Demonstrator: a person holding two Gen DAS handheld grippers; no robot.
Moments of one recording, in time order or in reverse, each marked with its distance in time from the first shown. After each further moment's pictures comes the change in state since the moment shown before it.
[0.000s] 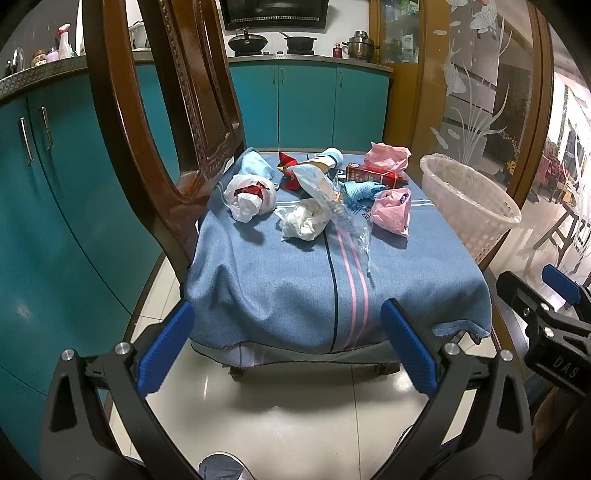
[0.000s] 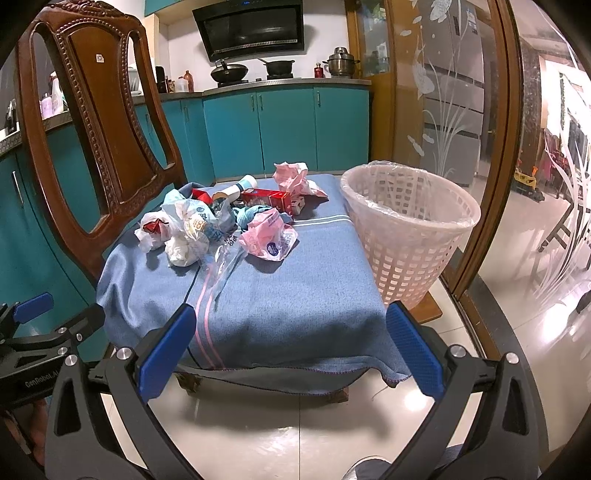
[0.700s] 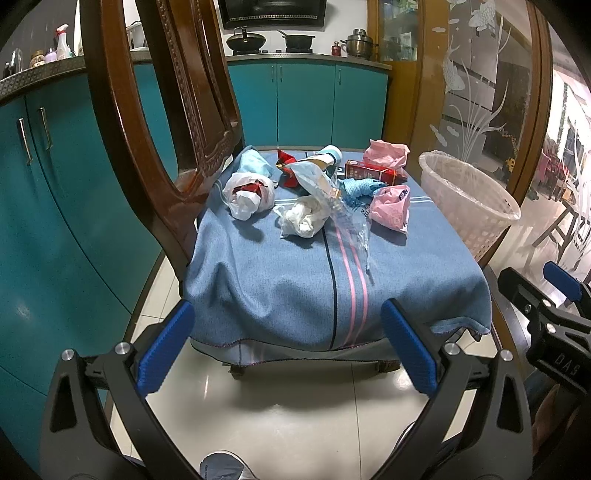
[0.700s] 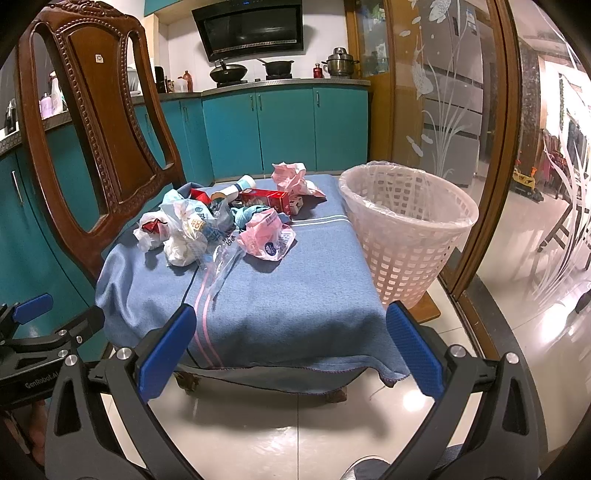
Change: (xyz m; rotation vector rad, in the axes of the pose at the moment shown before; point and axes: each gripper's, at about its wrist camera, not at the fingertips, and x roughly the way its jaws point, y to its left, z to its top) left arm 0.000 -0.001 -0.001 0.004 0.007 0.001; right arm -0.001 0.000 0.000 -0.003 0.001 0.000
